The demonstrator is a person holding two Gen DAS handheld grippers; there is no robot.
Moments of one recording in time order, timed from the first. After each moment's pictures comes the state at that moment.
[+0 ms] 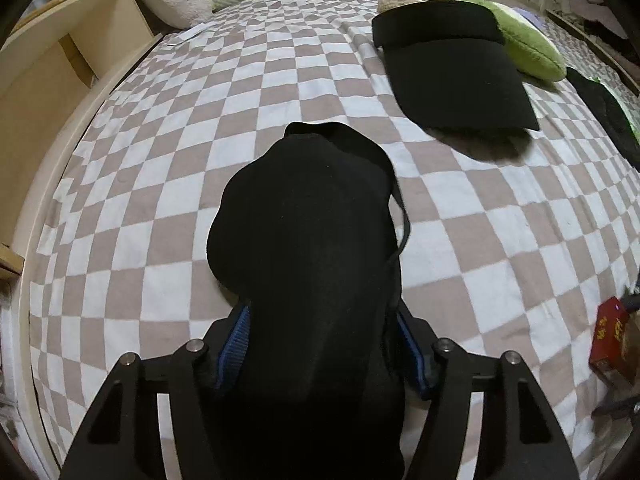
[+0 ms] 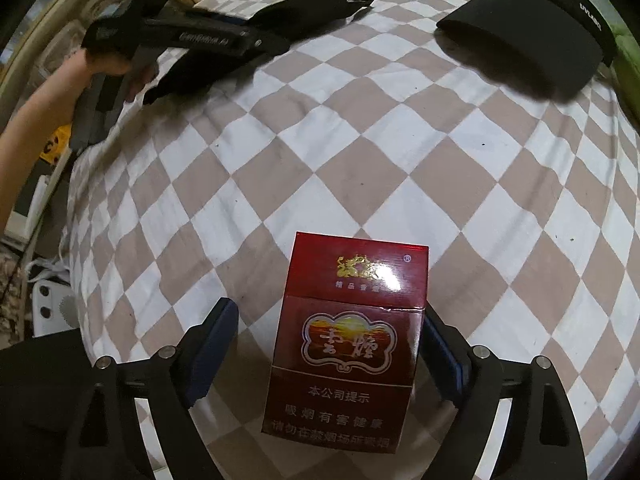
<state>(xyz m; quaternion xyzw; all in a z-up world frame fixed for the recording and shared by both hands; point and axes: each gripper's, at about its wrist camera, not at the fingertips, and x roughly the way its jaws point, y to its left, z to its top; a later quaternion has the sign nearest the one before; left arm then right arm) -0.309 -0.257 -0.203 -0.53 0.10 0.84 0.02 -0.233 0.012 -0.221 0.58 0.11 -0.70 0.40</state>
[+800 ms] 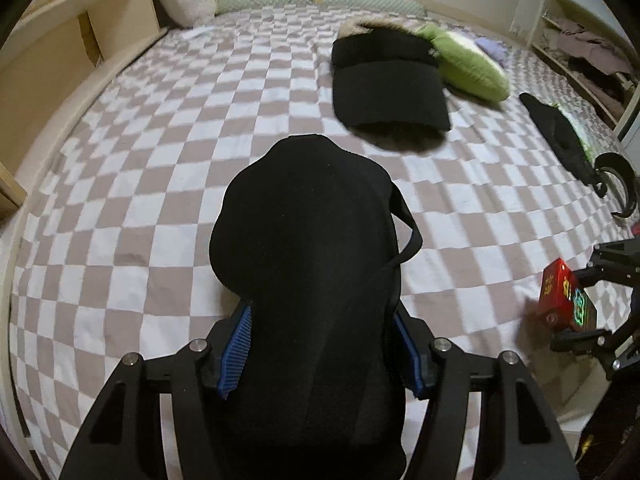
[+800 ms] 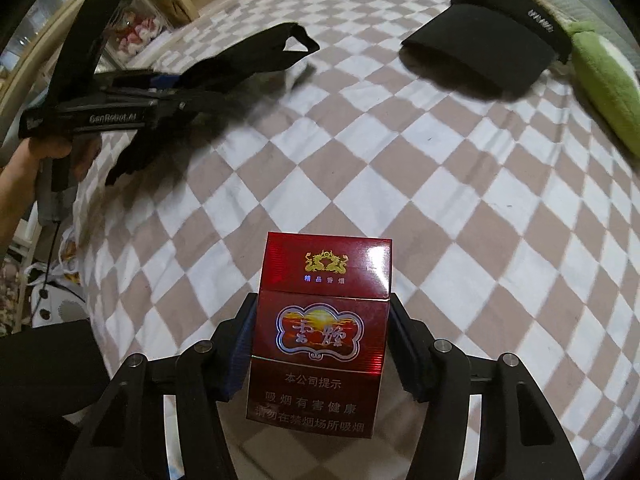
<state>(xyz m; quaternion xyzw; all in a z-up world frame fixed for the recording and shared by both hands) -0.224 -0.216 -0.159 -0.50 0.03 0.86 0.05 -0.211 0.037 -0.188 0.56 0.11 -0.73 0.38</state>
